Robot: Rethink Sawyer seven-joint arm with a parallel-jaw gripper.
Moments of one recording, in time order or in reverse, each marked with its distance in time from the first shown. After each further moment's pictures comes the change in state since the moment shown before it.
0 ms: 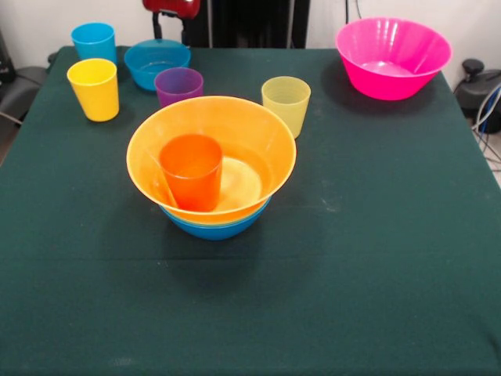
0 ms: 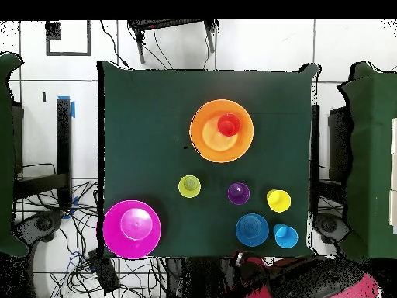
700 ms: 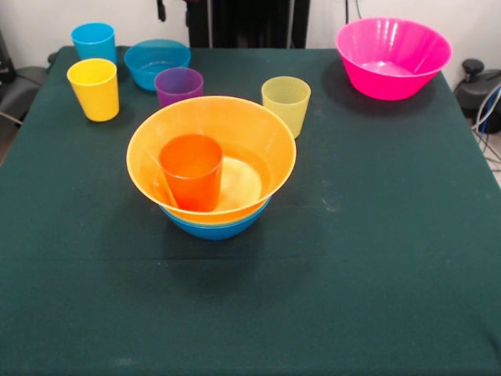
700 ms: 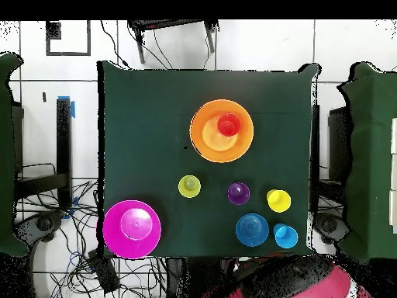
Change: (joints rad) arm 0.087 -0.022 -0.059 0.028 -0.013 0.104 0.000
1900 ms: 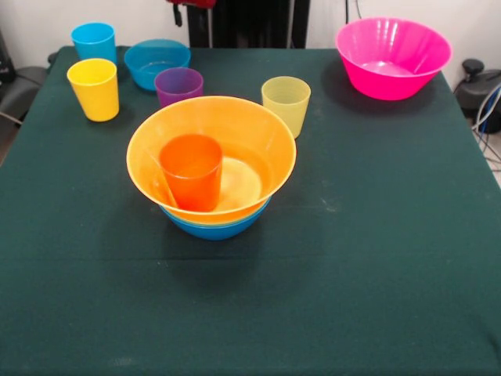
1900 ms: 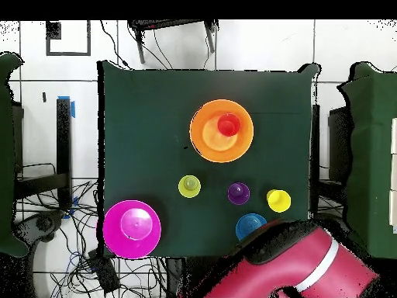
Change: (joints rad) arm -0.013 0.219 -0.046 -0.044 0.001 -0.086 0.000
